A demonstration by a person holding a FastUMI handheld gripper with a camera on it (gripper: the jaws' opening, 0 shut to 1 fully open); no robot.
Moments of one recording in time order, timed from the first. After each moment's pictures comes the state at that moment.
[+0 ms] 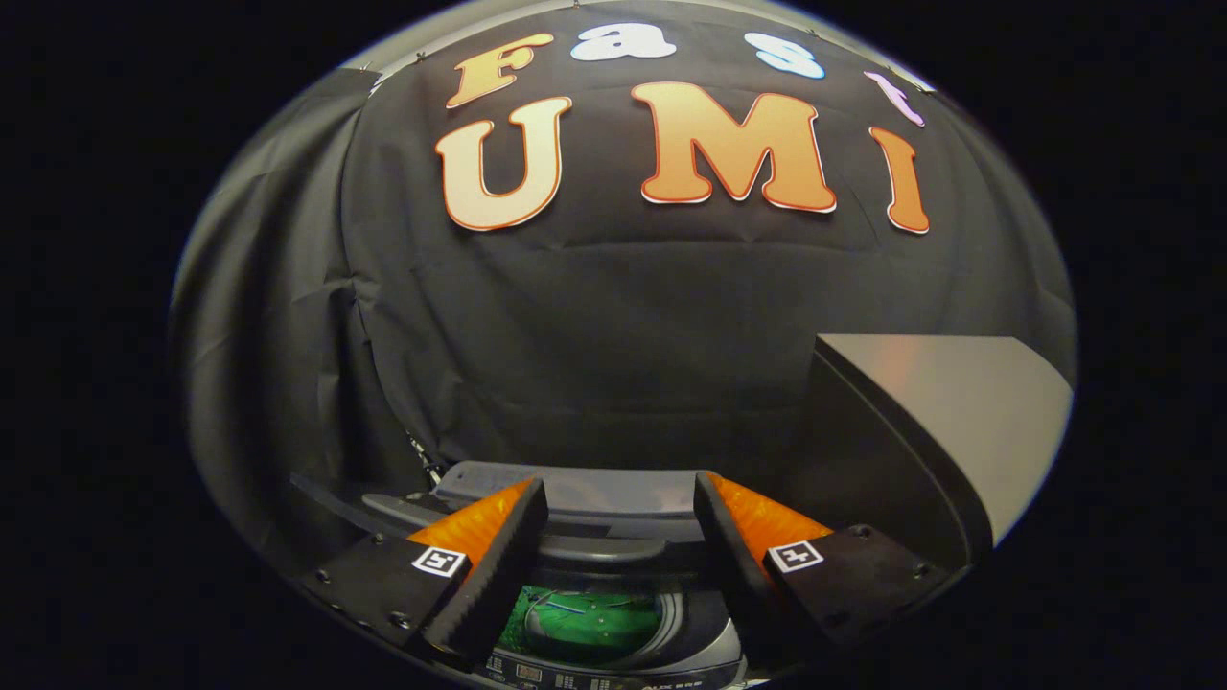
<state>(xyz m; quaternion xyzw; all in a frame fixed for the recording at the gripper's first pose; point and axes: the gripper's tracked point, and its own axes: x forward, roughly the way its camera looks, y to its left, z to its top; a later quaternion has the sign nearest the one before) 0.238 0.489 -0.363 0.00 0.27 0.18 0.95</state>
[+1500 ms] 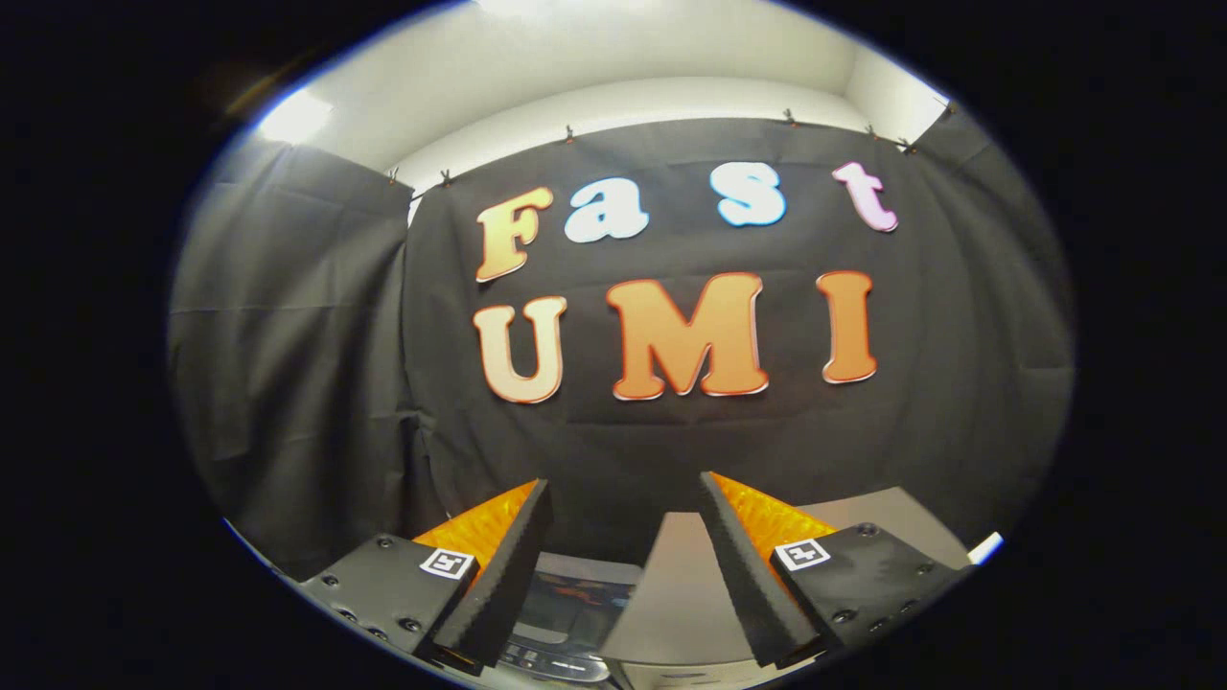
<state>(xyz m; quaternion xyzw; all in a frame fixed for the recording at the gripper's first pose) 0.160 0.260 -0.054 0.05 0.04 0.22 0.97</state>
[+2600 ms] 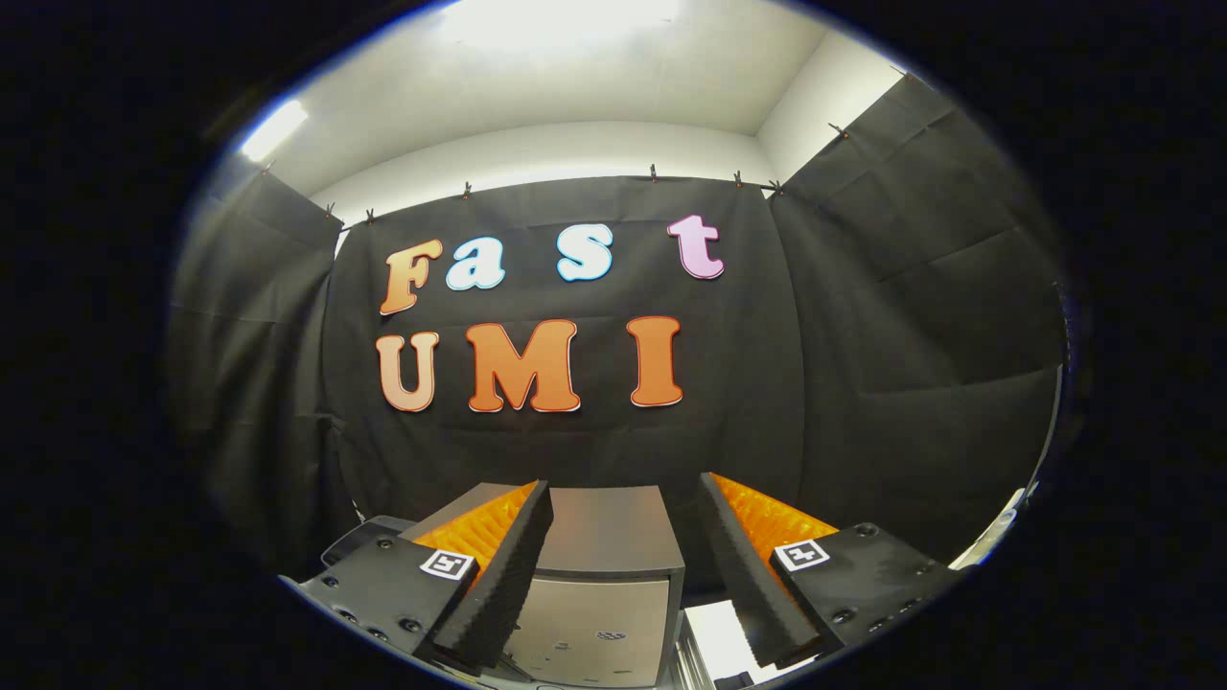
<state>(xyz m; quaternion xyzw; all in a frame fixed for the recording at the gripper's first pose) 0.028 -0.071 -0.068 0.03 0.00 0.11 0.99</state>
